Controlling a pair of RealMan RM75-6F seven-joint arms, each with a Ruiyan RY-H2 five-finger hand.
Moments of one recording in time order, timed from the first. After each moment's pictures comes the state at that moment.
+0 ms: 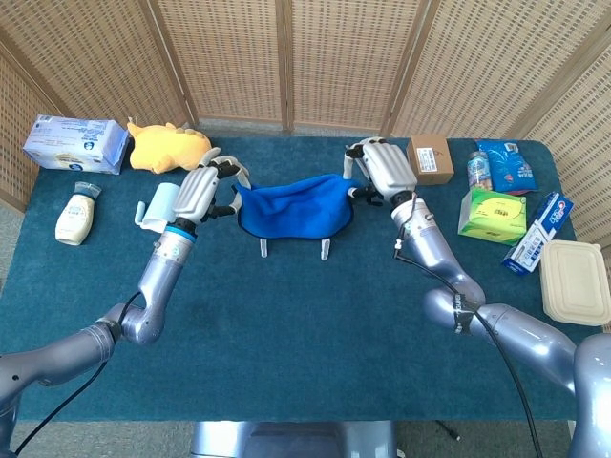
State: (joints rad) left arm -0.92 -1.65 -0.39 -1.09 1.15 0.94 -0.28; right arm 1.04 -1.46 0.42 -1.17 -0.96 0.76 0.09
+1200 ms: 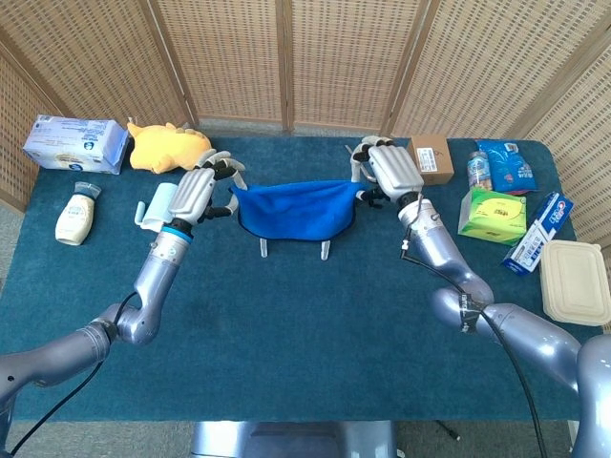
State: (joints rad) left arm -0.91 -1.64 -0.38 -1.09 1.15 0.93 -0.26; right arm 1.03 -1.44 0.38 -1.15 -1.00 0.73 0.08
